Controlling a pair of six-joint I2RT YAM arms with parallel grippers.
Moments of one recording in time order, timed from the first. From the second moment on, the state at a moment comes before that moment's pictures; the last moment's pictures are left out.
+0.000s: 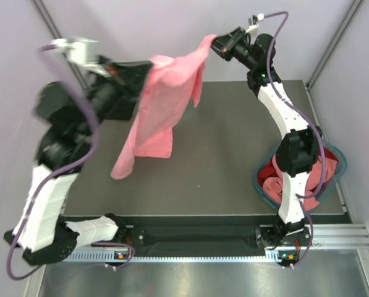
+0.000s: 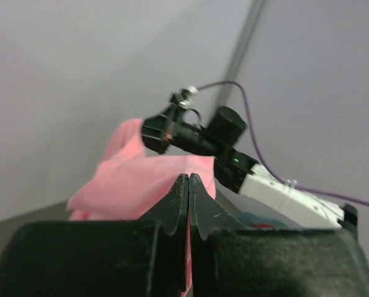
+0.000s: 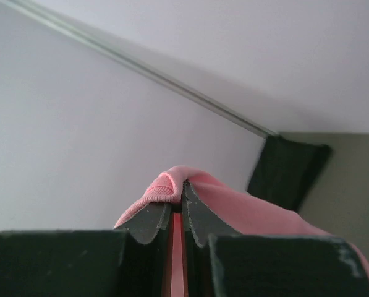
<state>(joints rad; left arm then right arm) -0.60 1.15 1.87 -0.38 0.00 -0.29 0.29 2.07 2.11 0.25 -0.51 1.18</state>
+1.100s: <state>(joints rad) -0.39 1.02 1.03 -0.66 0.14 -0.62 0.33 1.67 1.27 -0.72 -0.30 0.28</state>
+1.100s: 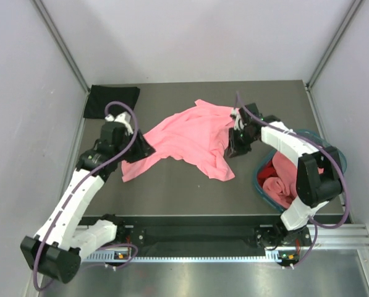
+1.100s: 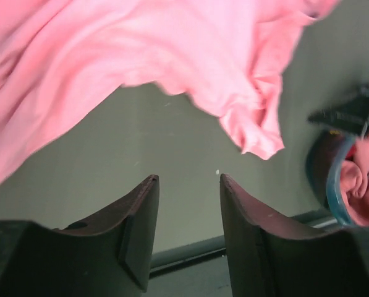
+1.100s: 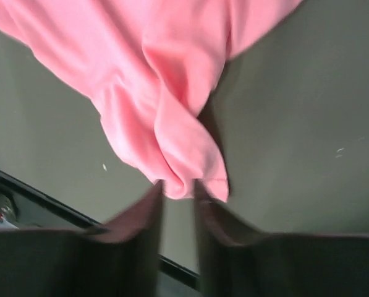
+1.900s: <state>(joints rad) -0.20 0.95 0.91 -0.78 0.18 -0.73 0.40 1.65 1.01 -0.67 -0.20 0.32</state>
